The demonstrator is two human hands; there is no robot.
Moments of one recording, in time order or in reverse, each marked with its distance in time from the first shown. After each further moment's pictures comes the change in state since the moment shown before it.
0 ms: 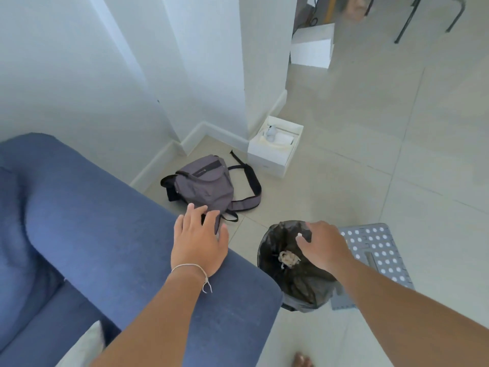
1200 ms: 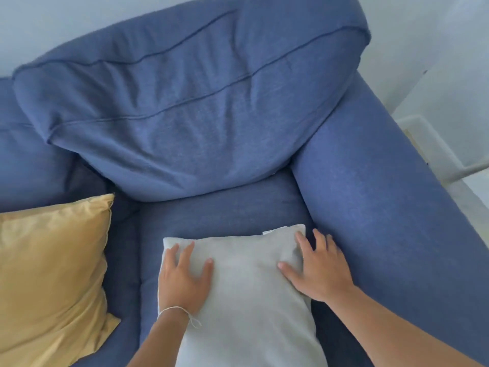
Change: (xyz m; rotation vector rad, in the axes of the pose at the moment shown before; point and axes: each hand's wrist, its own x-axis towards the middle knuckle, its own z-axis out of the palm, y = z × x) left_hand -0.394 -0.363 -0.018 -0.408 0.146 -1.168; right_hand -0.202 -0.335 0.274 -0.595 -0.304 -0.711
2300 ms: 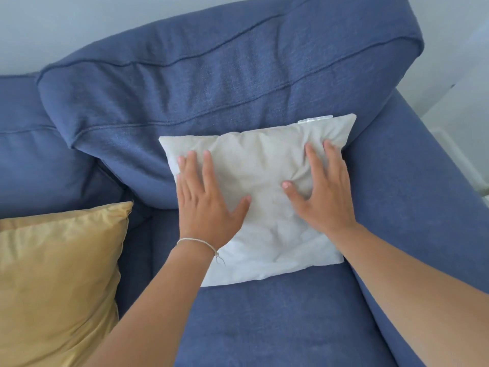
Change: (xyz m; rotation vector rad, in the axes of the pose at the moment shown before) left_hand 0.103 0.103 -0.085 0.029 0.394 0.527; right_hand 0.111 -0.086 -0.098 0.195 0.803 -0.299
